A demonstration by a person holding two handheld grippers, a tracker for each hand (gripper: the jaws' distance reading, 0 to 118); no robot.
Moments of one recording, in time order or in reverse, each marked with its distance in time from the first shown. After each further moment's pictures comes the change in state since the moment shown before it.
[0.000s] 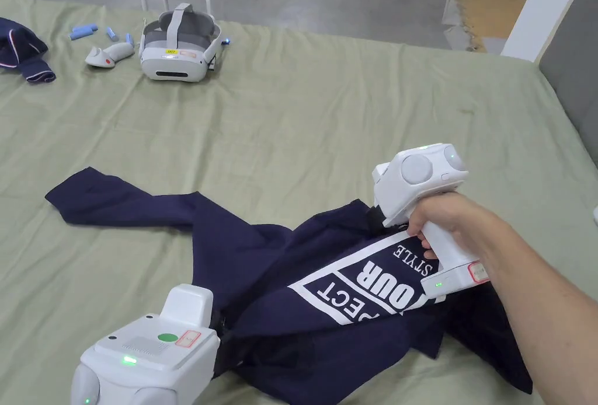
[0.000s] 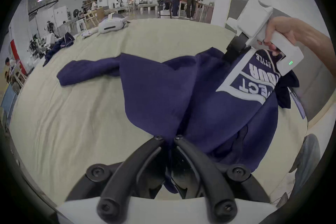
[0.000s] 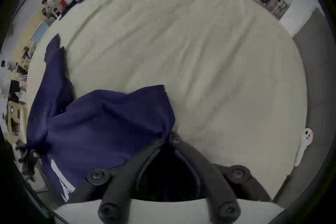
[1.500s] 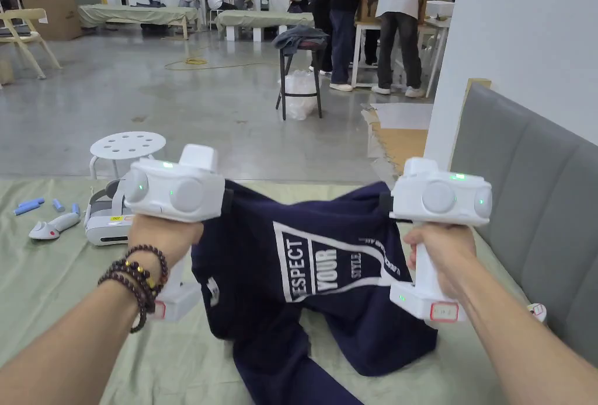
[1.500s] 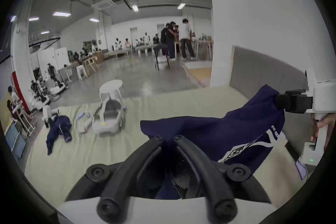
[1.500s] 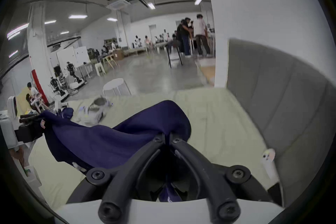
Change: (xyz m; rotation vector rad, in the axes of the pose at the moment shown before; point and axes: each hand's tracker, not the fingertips) left arm 0.045 0.331 -0.010 0.317 0.033 -0.127; right arm 0.110 0.011 0.163 0.705 -0.168 -0.476
